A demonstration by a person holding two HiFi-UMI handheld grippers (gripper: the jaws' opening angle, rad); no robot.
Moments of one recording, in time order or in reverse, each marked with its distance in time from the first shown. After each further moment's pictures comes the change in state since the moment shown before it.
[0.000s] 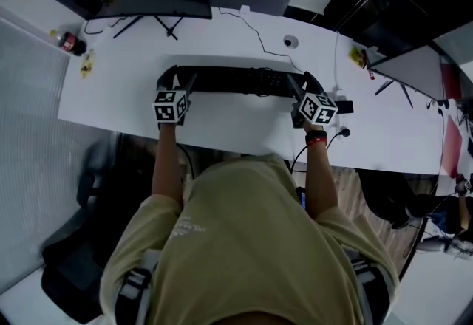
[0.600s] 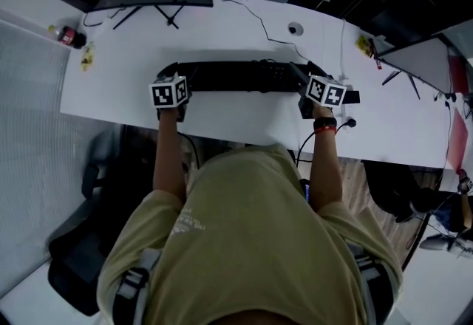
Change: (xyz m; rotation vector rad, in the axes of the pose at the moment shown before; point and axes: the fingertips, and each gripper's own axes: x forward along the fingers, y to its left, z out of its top) left arm -0.004 0.001 -0.026 -0.139 0.270 0.026; right arm 0.009 -0.004 -0.012 0.063 0.213 -0.010
